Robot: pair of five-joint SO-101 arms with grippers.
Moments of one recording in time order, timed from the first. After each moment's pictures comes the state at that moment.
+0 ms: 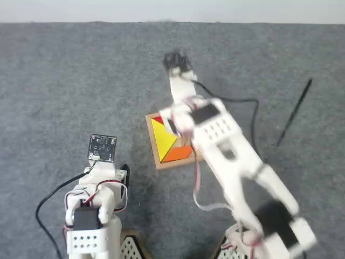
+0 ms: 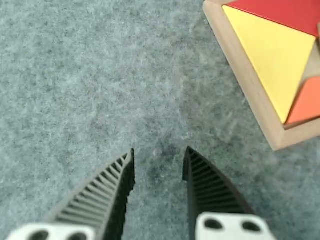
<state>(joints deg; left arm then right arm) -9.5 -103.1 96.9 72.0 -4.0 -33.3 -7.8 20.5 53.2 -5.1</state>
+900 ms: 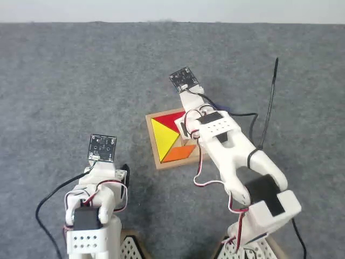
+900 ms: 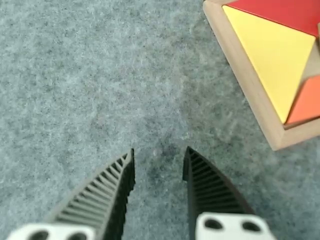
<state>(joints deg) -9.5 -103.1 96.9 72.0 -4.0 -26.6 6.8 29.3 32.2 6.2</state>
